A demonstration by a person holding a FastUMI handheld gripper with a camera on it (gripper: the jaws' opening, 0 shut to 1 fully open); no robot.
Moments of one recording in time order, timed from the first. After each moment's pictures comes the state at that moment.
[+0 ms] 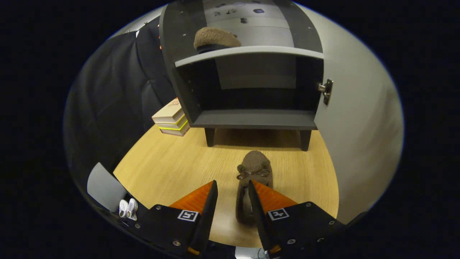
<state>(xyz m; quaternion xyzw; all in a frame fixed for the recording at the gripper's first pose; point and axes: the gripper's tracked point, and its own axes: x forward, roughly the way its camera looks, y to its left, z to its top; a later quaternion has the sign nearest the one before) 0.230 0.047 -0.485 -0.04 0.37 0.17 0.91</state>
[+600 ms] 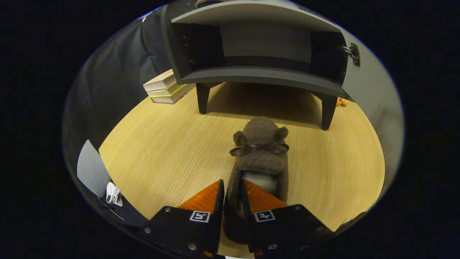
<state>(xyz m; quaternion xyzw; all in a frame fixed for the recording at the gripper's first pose) 0.242 0.044 -0.583 -0.07 0.42 0.17 0.89</state>
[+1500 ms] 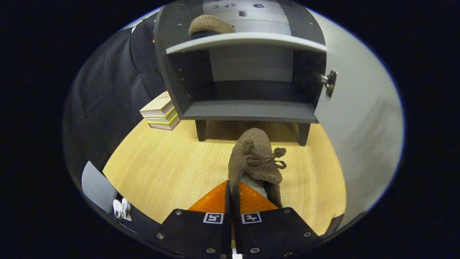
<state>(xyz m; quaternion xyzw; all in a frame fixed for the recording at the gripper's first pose) 0.239 0.048 -0.473 -0.04 0.36 0.12 0.93</state>
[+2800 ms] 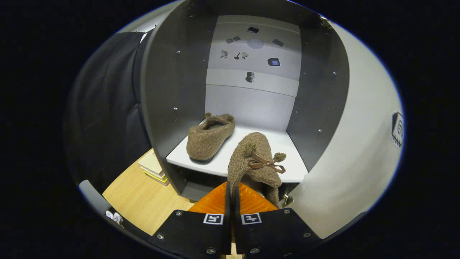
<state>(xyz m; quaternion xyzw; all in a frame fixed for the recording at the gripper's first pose) 0.379 0.060 -0.232 -0.10 0.23 0.09 0.96</state>
